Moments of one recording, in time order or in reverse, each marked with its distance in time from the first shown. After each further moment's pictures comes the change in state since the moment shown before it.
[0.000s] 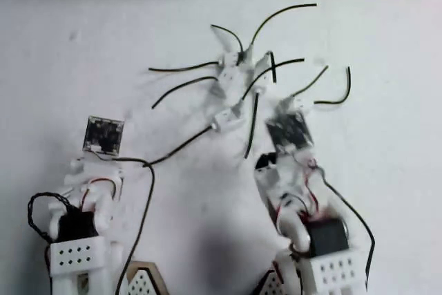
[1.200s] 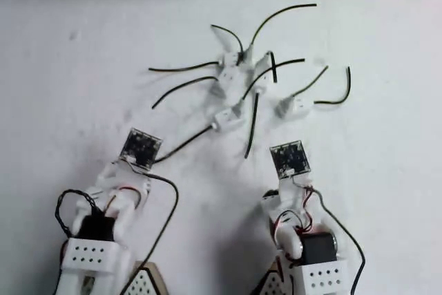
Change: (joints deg) left arm 13.8 0.0 9.0 -7.6 -0.2; right arm 3.6 -16.3 23.3 8.7 -0.2
